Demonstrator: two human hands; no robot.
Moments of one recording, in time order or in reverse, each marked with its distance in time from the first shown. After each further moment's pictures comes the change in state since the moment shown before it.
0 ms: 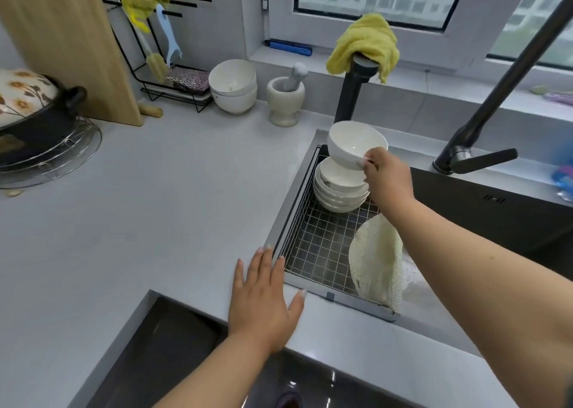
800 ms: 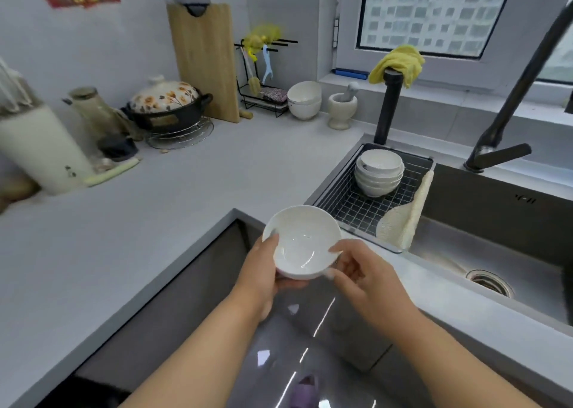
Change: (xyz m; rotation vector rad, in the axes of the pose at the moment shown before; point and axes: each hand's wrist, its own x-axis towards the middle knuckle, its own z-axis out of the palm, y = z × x) left_hand -0.198 0.030 -0.063 -1.834 0.251 -0.492; right_hand -0.326 -0.015 -0.071 0.411 -0.444 -0.503
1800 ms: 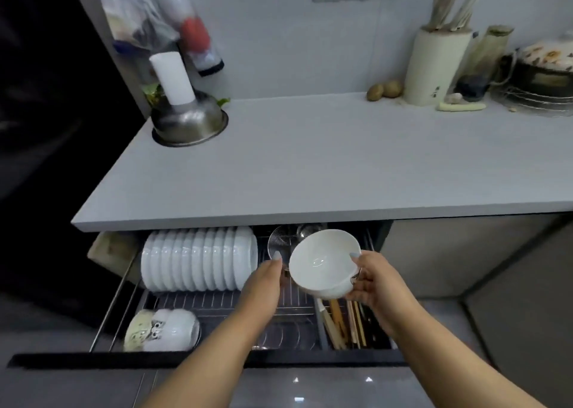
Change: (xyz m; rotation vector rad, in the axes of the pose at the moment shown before) left_hand -0.383 -0.143 -0.399 0.182 0.944 -0.079; right_hand -0.206 -0.255 0.350 0.602 -0.917 0.518
